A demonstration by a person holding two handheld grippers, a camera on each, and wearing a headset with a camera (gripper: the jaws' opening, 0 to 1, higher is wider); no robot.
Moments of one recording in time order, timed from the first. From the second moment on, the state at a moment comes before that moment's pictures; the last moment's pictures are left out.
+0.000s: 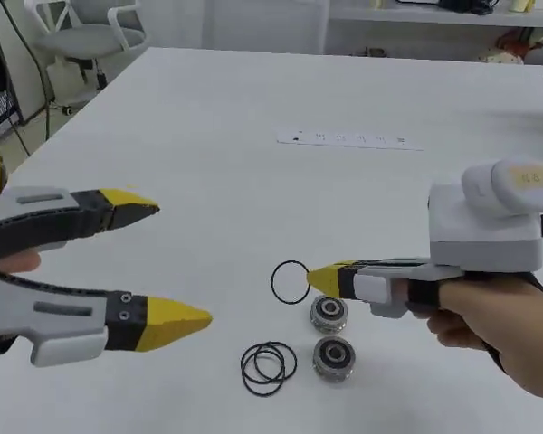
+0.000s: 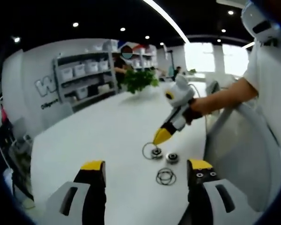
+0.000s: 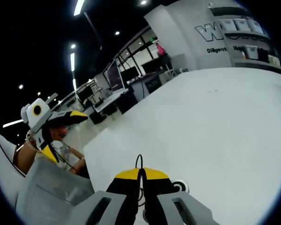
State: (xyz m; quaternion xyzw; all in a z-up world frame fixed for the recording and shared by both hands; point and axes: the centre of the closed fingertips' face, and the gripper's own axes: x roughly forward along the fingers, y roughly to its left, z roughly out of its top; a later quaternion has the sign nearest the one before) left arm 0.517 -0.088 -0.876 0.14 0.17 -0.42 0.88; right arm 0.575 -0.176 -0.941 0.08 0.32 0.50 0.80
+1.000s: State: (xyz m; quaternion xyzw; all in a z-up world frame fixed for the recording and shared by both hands) left arm 0.489 -0.087 -0.938 0.06 0.24 -0.41 0.88; right arm 0.527 -0.145 -0.974 0.05 0.36 0.56 0.75
